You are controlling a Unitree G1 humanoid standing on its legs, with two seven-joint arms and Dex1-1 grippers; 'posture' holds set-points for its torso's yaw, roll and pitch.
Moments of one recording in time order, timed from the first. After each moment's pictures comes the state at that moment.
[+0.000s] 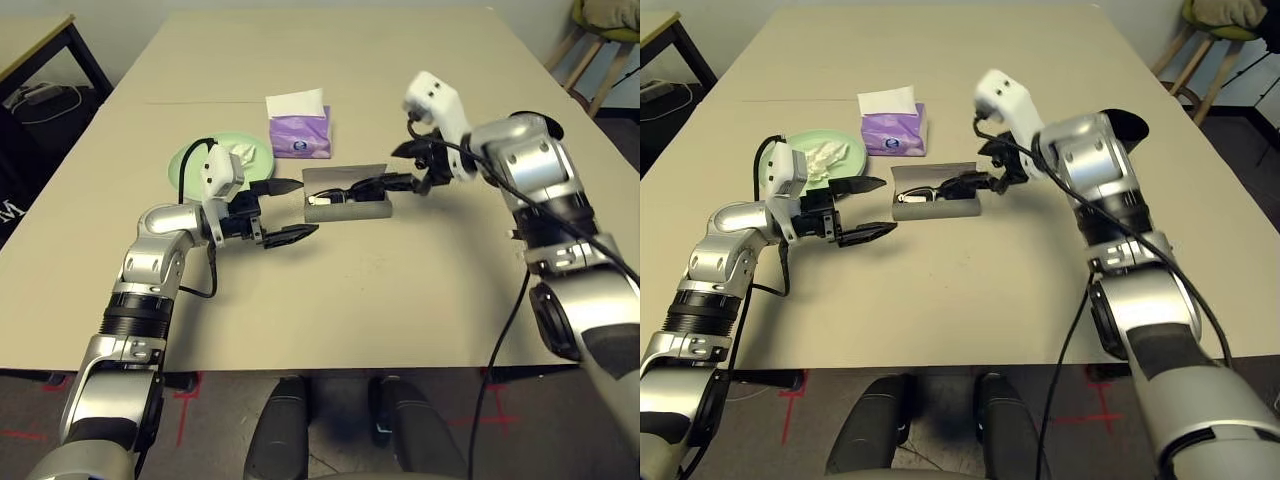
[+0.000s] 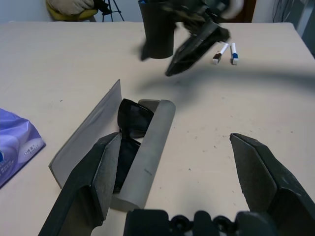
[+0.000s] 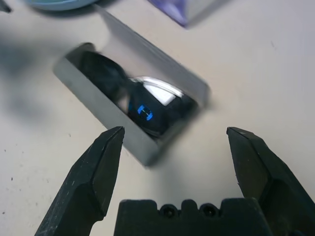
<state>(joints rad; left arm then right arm) -0.61 0.55 -0.02 0.31 -0.35 0.08 -1.20 -0.86 -0.39 -0.04 0.26 -0.04 0.81 1.00</state>
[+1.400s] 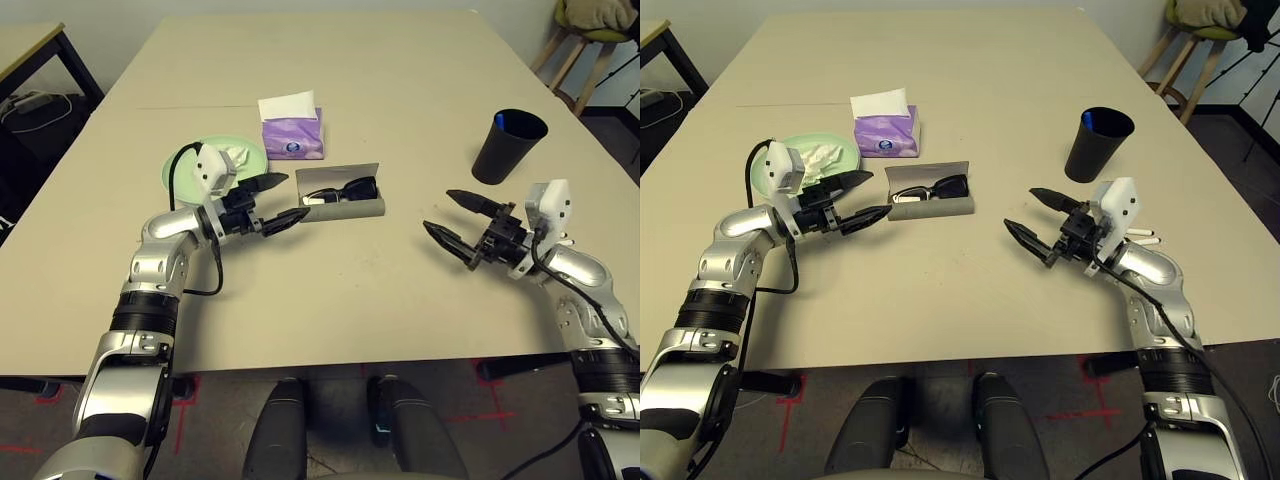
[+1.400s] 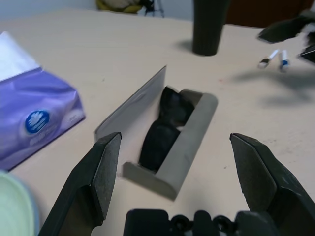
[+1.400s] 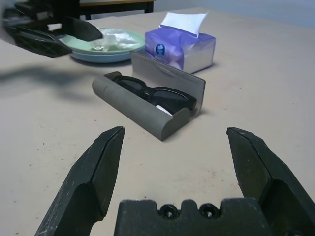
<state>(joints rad) -0.66 0.50 0.03 0.52 -0.31 0.03 -1.08 -0.31 -0.46 -0.17 0.17 0.36 -0.01 0.99</state>
